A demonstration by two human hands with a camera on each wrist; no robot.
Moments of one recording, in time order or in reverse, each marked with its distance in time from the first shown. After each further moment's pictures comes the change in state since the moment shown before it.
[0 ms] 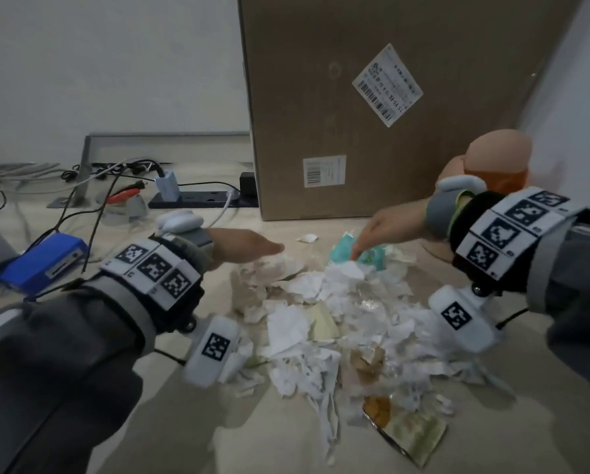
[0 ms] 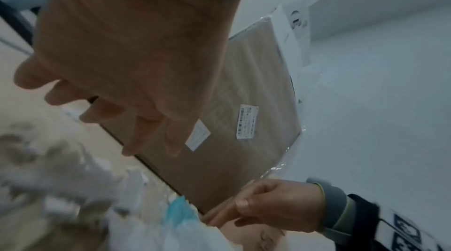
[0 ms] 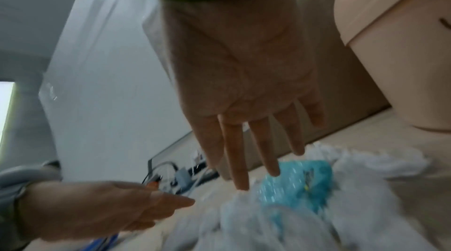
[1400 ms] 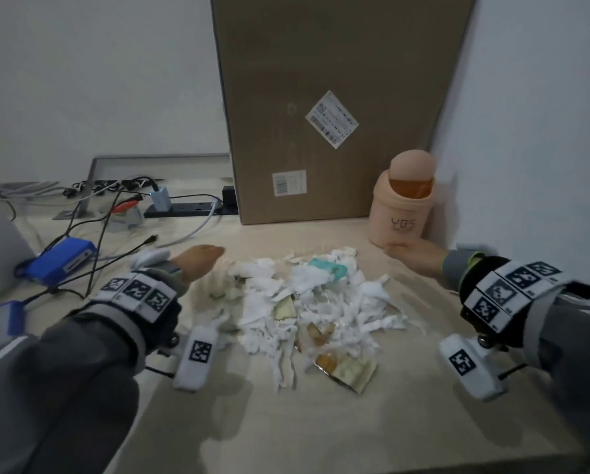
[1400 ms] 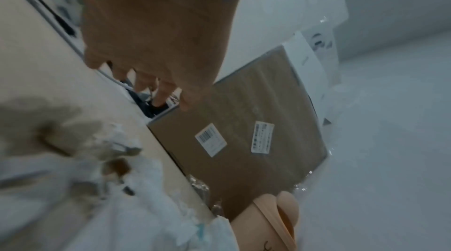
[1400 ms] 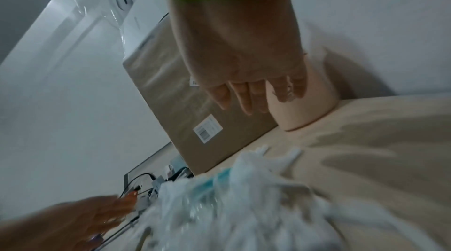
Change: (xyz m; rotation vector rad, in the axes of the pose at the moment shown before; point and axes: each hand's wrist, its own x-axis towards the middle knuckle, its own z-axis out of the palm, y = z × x) left_hand -0.082 -0.016 0.041 -0.398 0.408 -0.021; right_hand -0.118 0.076 0.068 0.499 0.473 0.121
